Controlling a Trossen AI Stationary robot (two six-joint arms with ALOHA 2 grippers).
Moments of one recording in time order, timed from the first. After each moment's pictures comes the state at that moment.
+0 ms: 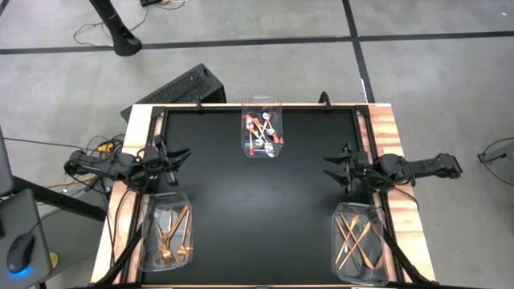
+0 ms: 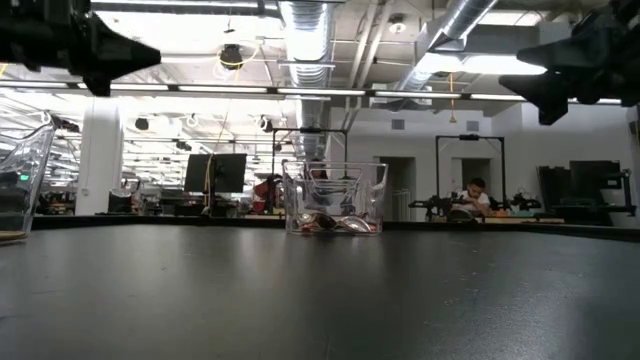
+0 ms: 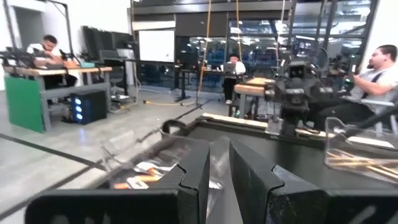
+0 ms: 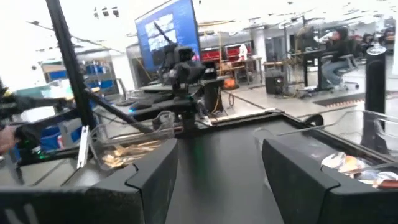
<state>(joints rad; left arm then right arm) -0.24 0.00 0.17 -0.07 -0.65 0.00 0.15 0.01 0.01 0.16 0.29 0.13</state>
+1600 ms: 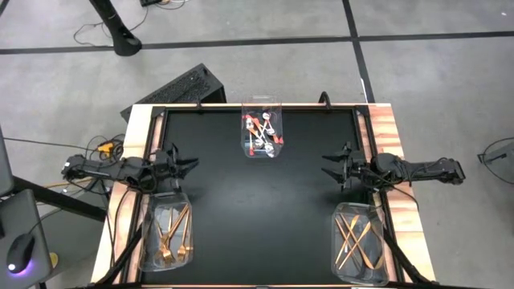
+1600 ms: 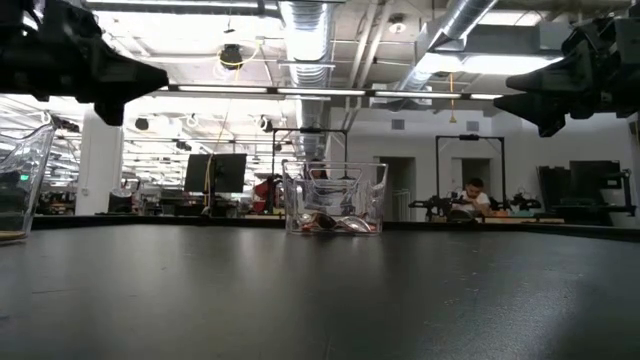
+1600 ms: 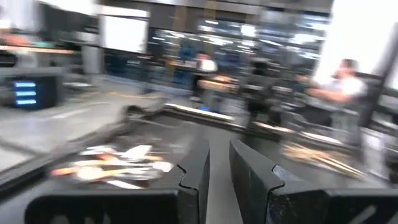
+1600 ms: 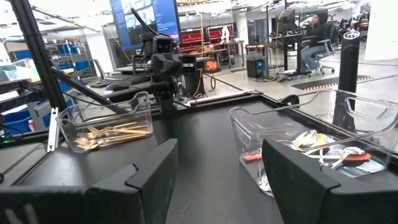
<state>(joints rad) -0.17 0.01 0.01 0.09 -0.46 -0.13 0.06 0.02 0.01 0.06 0.26 0.13</state>
